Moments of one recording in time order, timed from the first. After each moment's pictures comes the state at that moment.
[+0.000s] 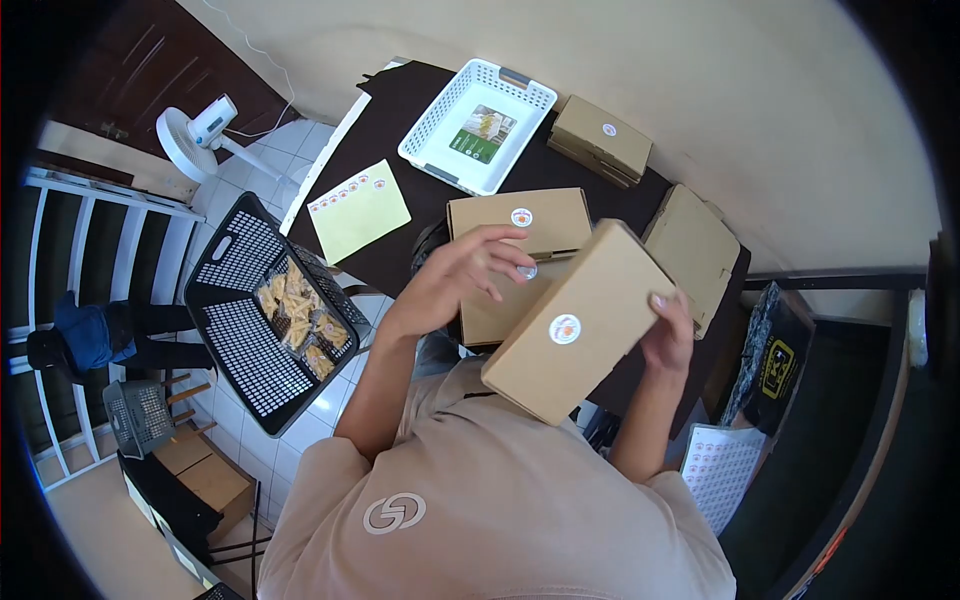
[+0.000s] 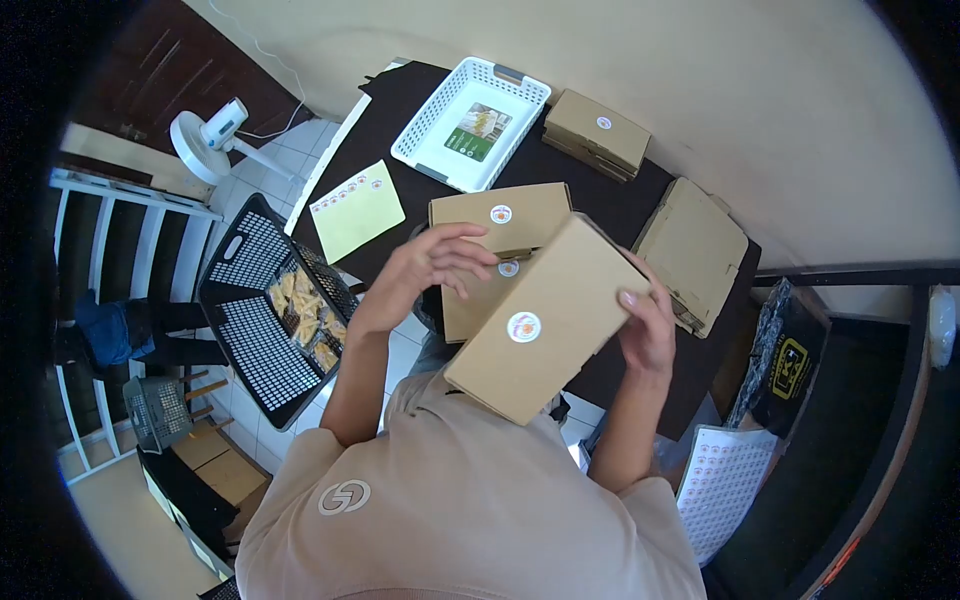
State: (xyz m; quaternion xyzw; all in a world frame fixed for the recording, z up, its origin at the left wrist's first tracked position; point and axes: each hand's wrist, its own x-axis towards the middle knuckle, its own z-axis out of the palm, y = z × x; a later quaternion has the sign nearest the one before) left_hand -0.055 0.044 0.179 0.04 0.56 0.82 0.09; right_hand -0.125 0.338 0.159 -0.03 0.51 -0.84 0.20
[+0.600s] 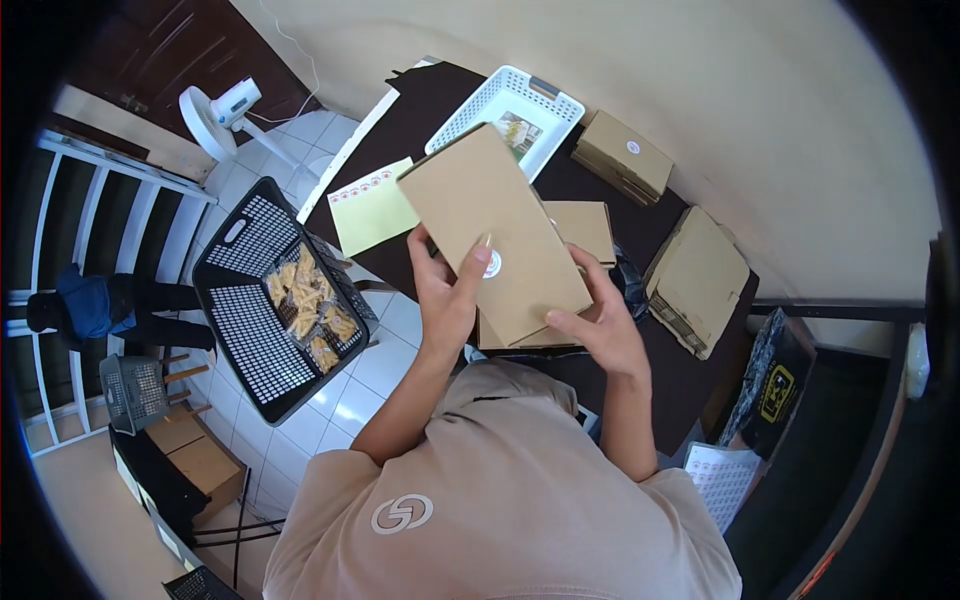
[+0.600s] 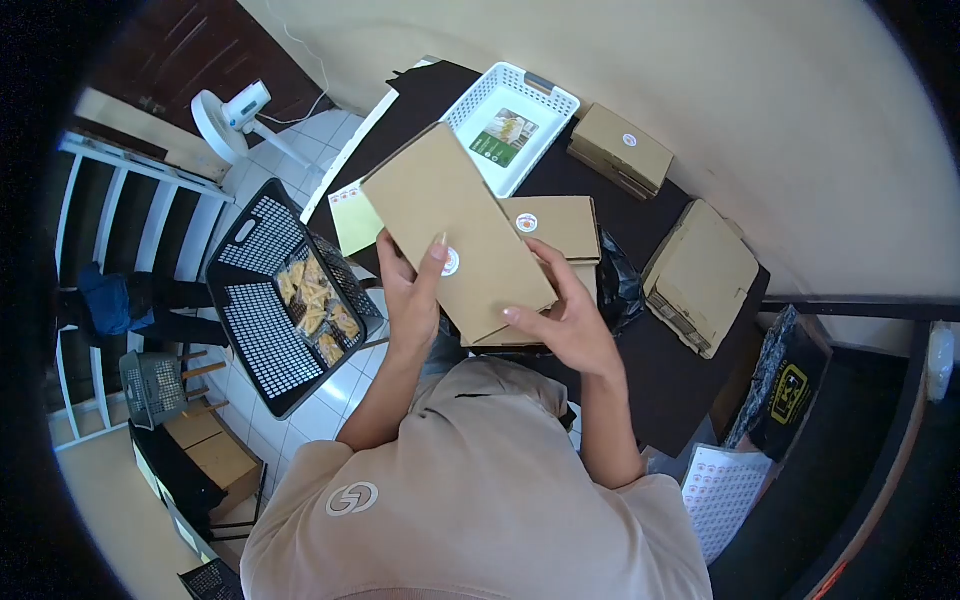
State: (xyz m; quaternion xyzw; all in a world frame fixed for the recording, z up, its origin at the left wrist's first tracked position) left_hand -0.040 0.074 0.158 -0.20 0.51 0.78 -0.31; right_hand -0.106 0.243 0.173 -0.21 0.62 -0.70 0.28
